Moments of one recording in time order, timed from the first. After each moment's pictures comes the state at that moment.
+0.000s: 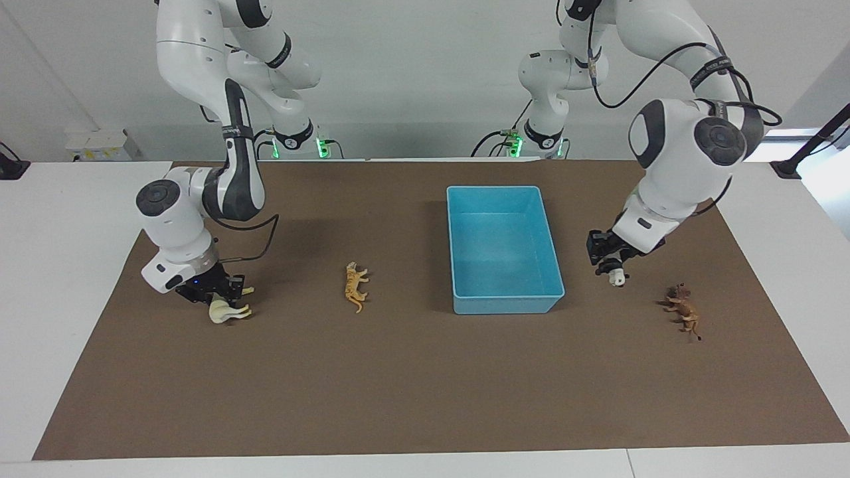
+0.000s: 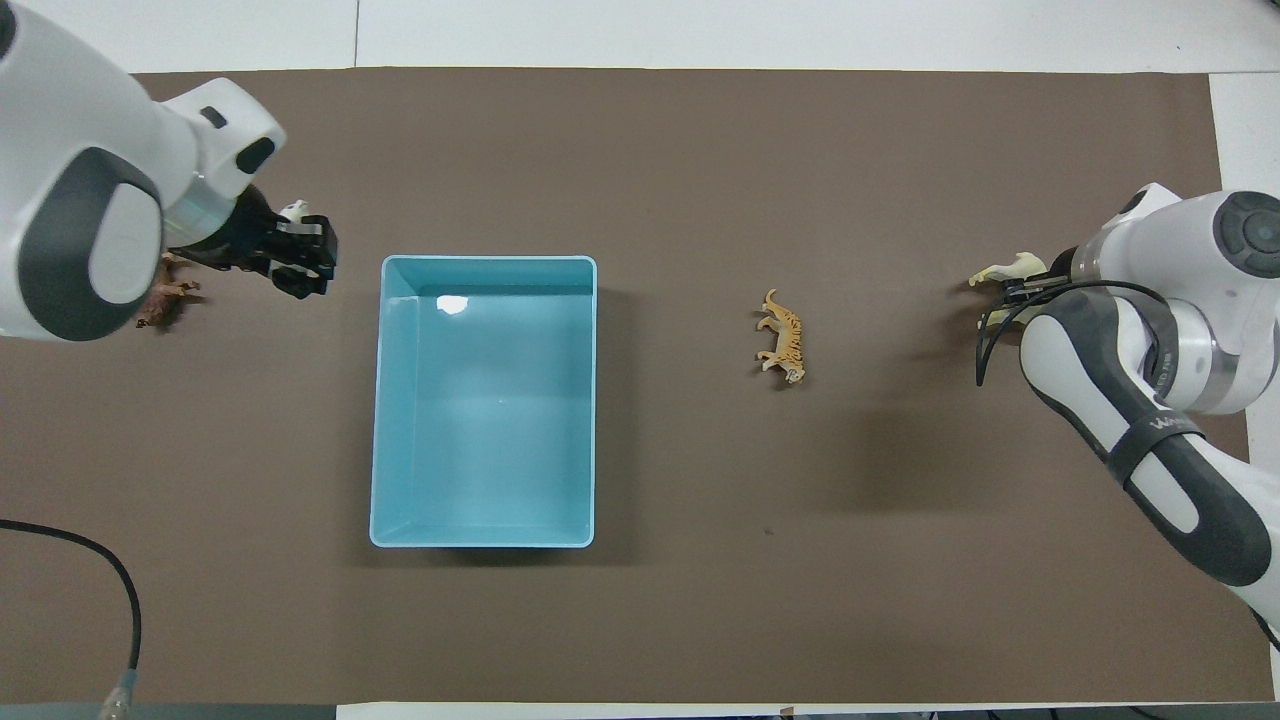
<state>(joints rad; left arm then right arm) -0.11 0.27 -0.14 -1.57 0.00 1.77 -0.20 -0.07 0.30 -0.04 -1.97 -0.04 2.35 -0.16</state>
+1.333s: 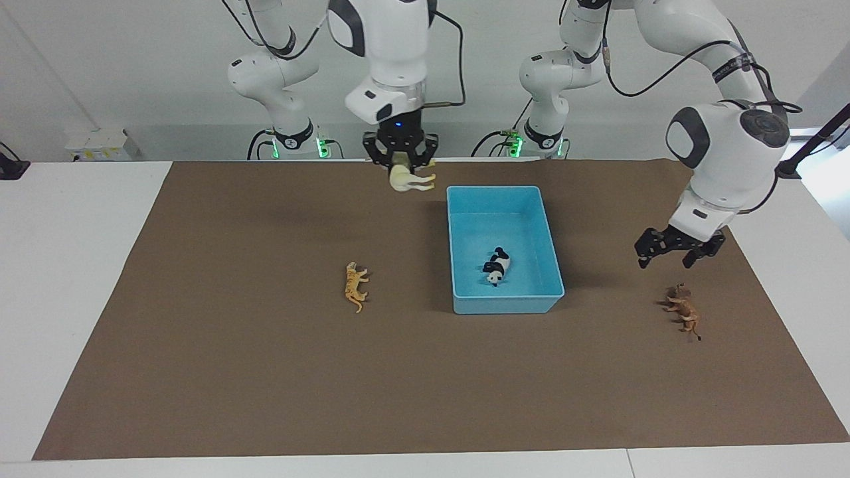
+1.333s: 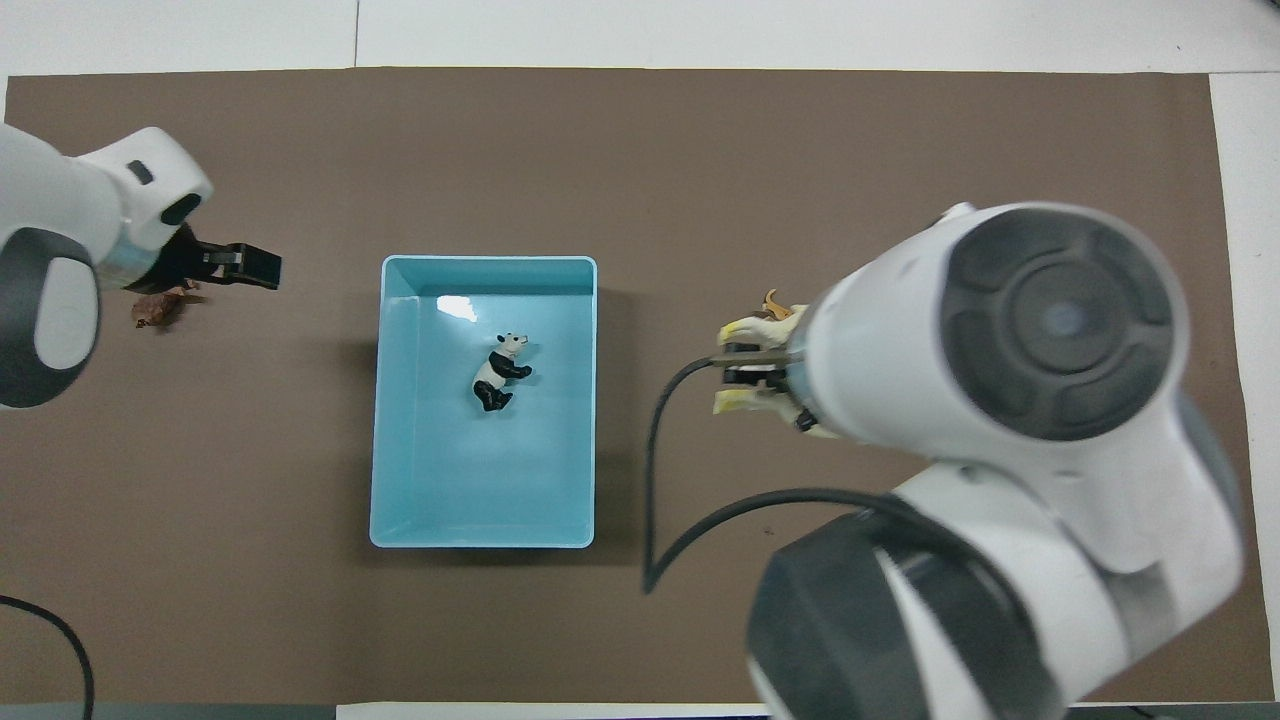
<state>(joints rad) 0.19 0.20 -0.09 -1.82 0.03 2.18 0.16 0.67 0.20 0.03 -1.54 -0.04 1.80 0.80</state>
